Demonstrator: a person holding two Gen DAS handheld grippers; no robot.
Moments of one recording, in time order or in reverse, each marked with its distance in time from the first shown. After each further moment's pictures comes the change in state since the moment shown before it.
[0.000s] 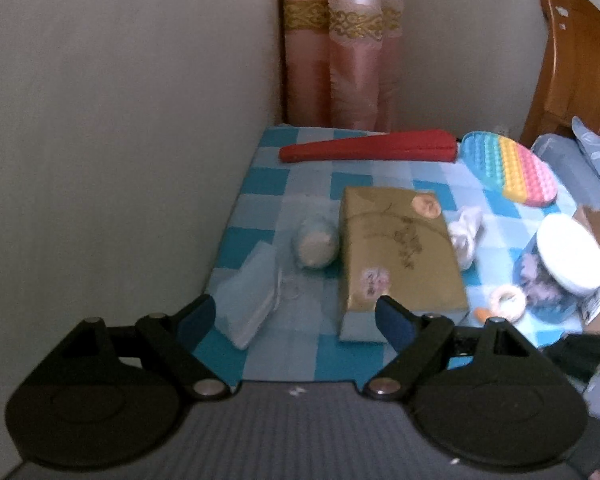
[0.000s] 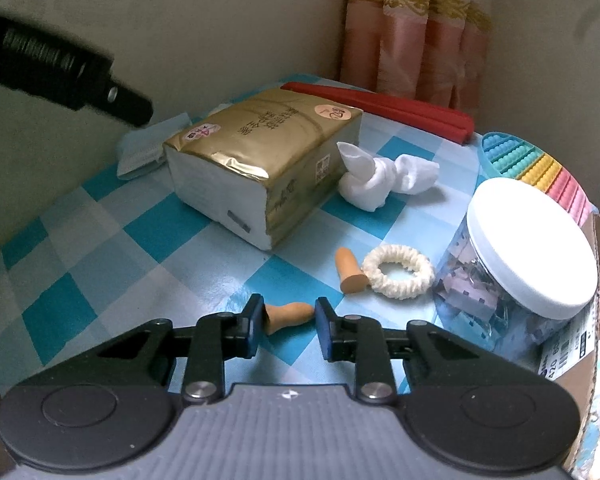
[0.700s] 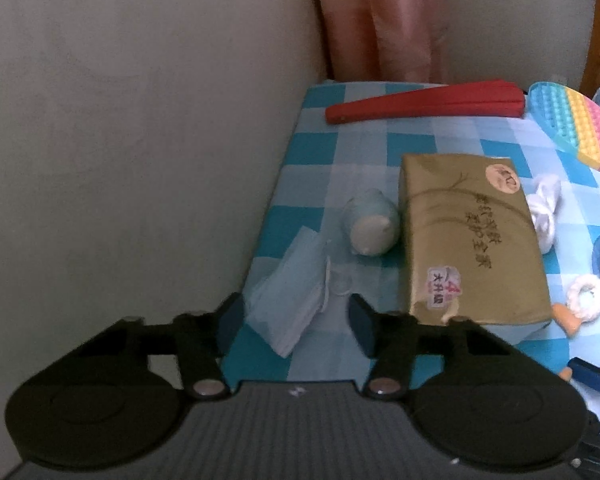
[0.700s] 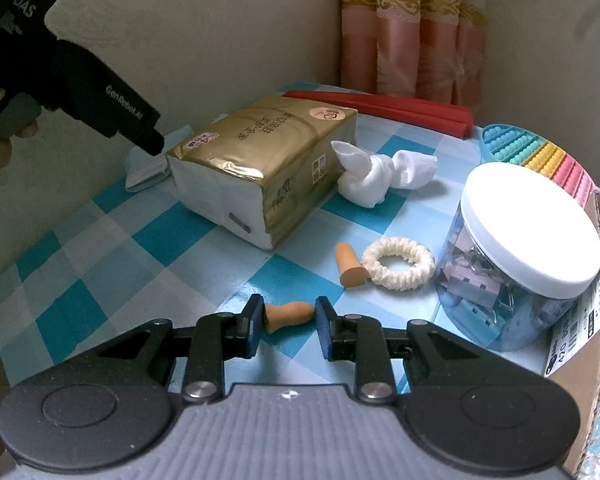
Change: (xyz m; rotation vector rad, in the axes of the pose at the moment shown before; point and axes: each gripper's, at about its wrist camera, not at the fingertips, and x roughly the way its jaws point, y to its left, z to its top) left arm 0.052 -0.009 0.010 0.052 0.137 0.212; right arm -0.005 -0.011 -0.008 0.044 -0.034 0.056
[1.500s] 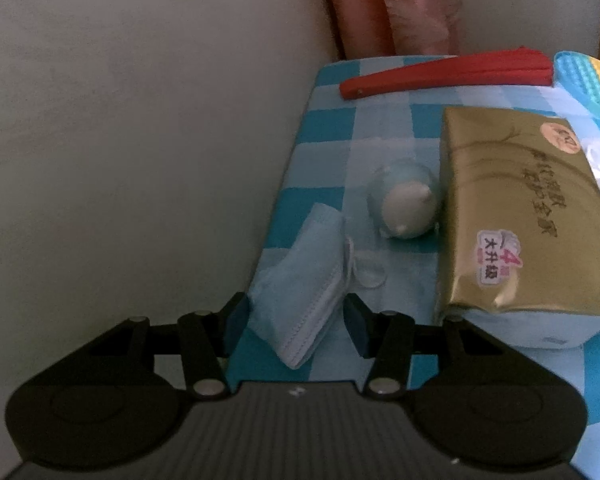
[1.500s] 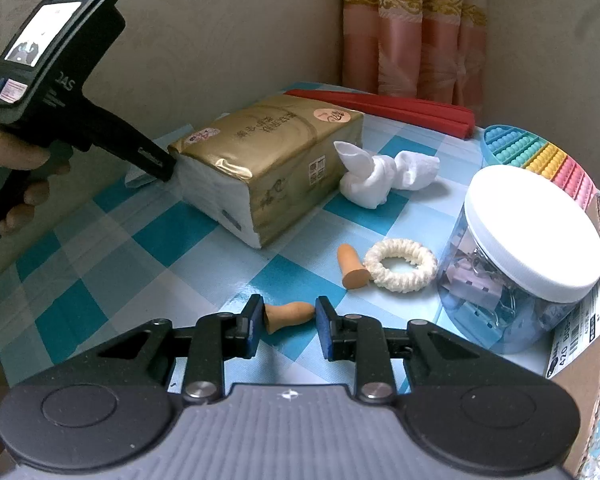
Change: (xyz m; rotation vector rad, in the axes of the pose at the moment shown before) left arm 0.042 -0.005 -0.014 0.029 -0.008 0.074; right arm 0.003 0.003 0.002 -0.006 0.007 -0.008
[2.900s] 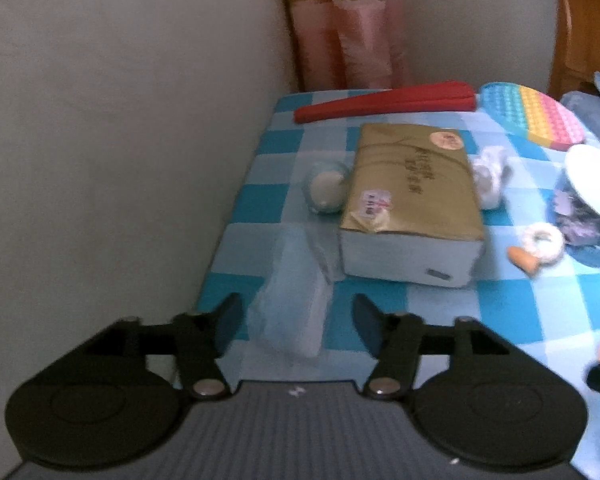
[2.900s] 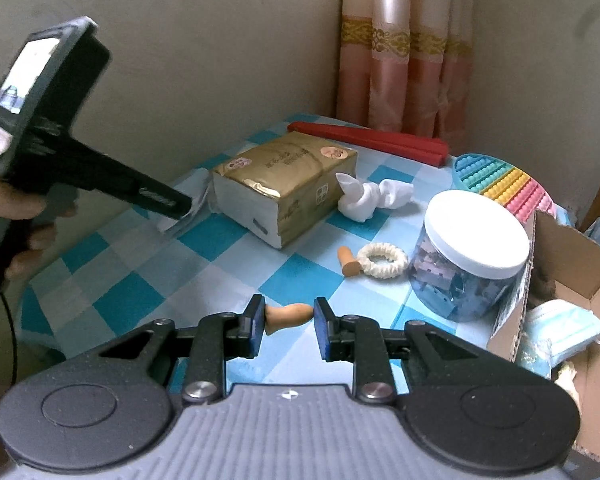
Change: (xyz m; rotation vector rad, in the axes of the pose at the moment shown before) left arm -0.075 0.000 -0.044 -0.025 -0.102 -0.128; right arm -0.082 0.023 -0.016 -0.017 -0.062 -0.041
